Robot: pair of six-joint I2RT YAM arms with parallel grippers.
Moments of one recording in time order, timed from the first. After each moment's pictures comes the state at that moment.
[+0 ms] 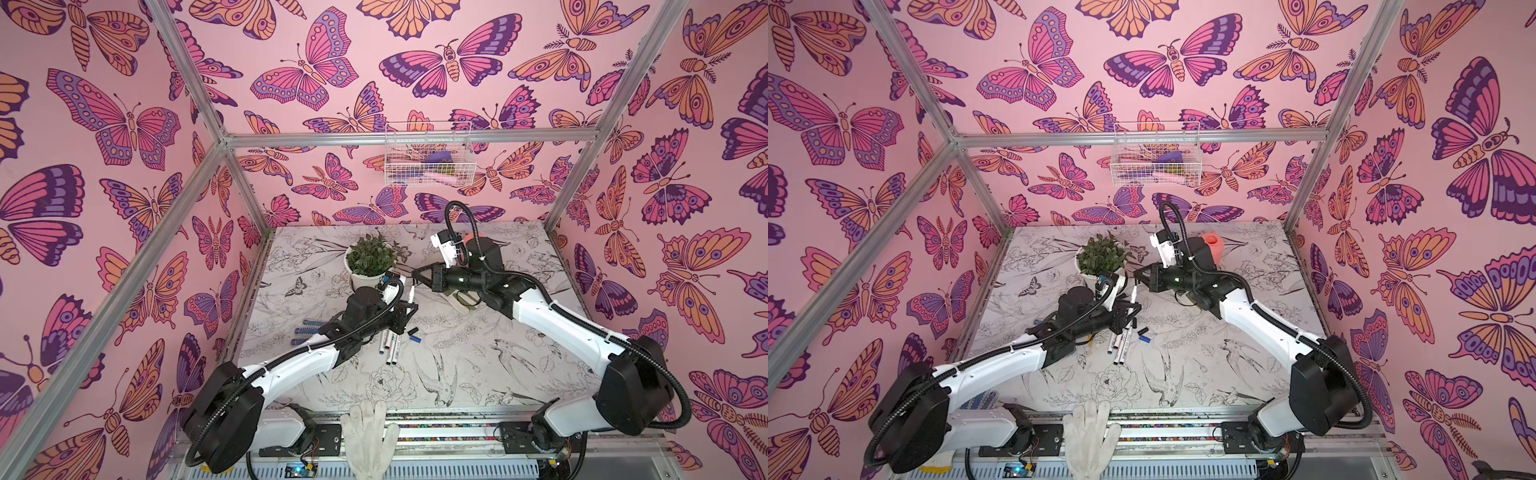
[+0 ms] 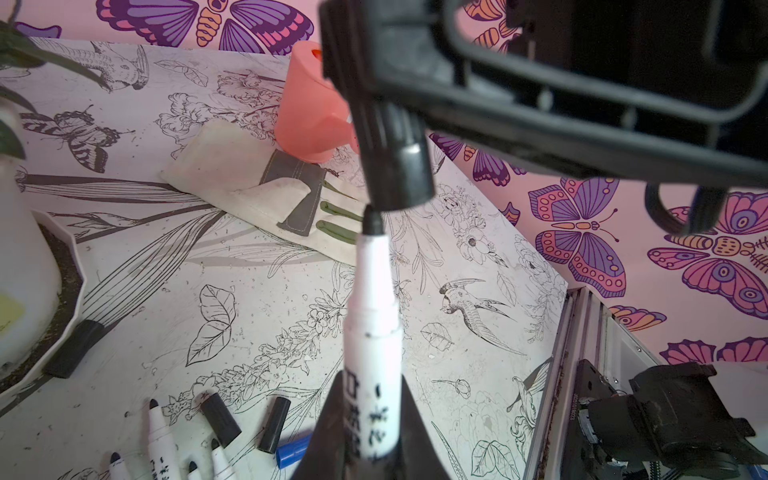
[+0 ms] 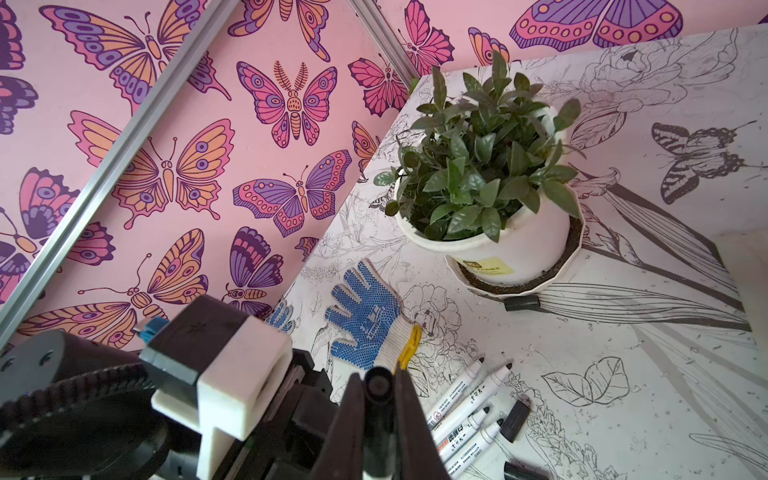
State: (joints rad) left arm -0.69 1.29 0.69 0.24 0.28 -0.37; right arm 0.57 1.47 1.14 -0.07 -0.54 0.52
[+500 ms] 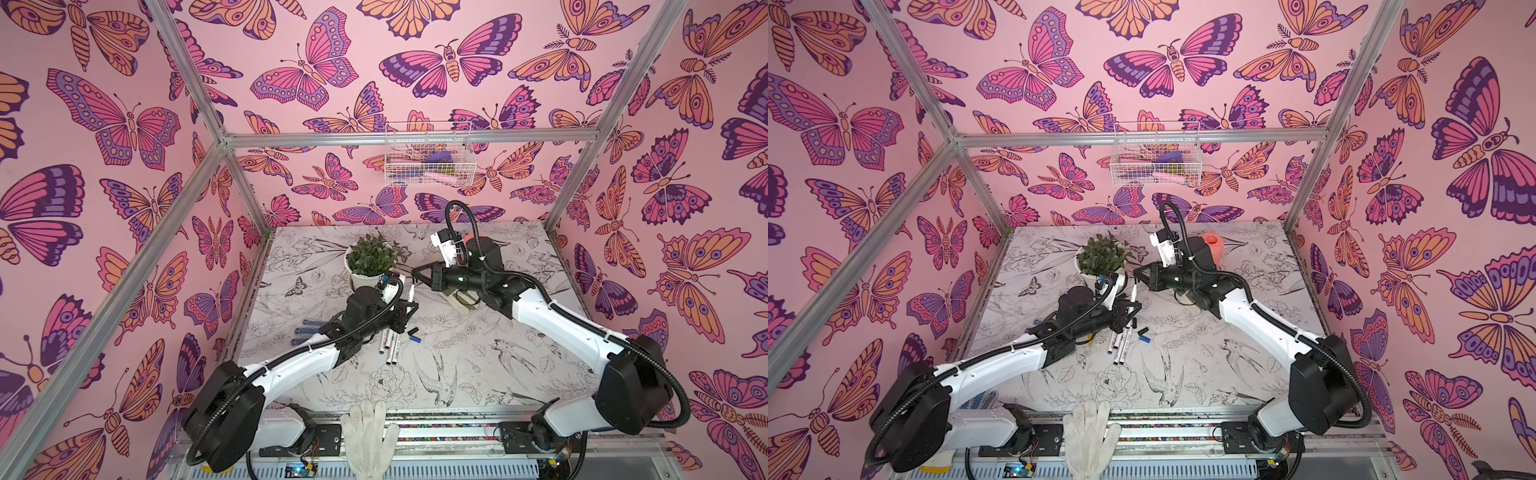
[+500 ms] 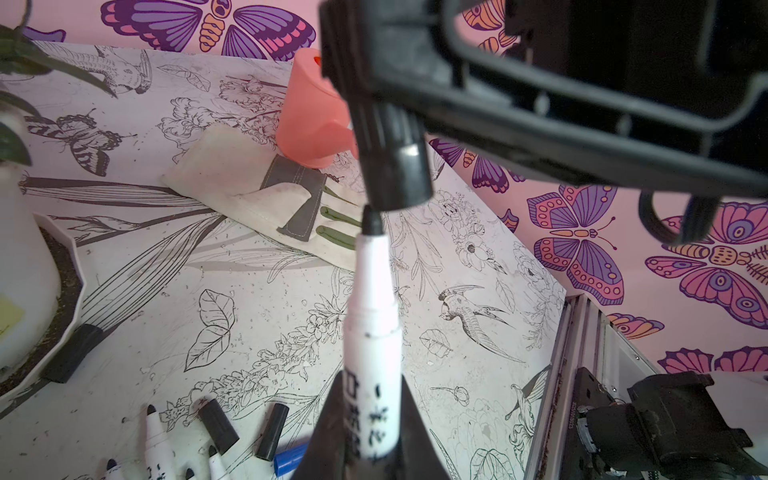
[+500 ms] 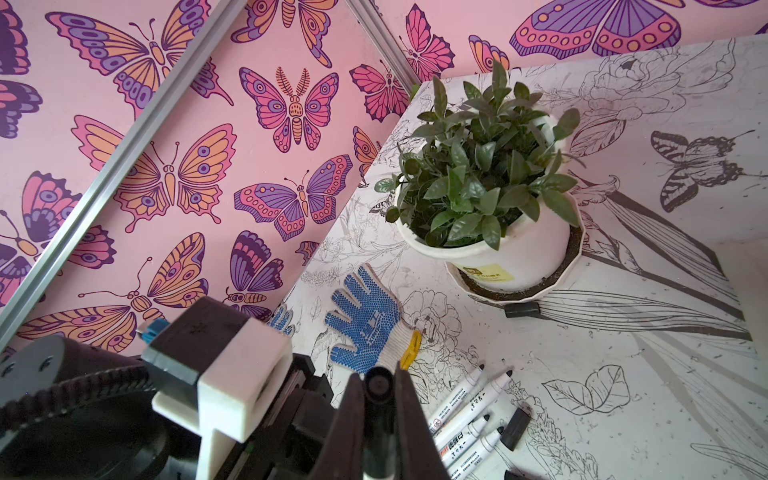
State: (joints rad) left arm -0.69 1.30 0.69 0.26 0.28 -0.38; right arm 0.57 1.48 1.14 -0.05 -0.54 0.52
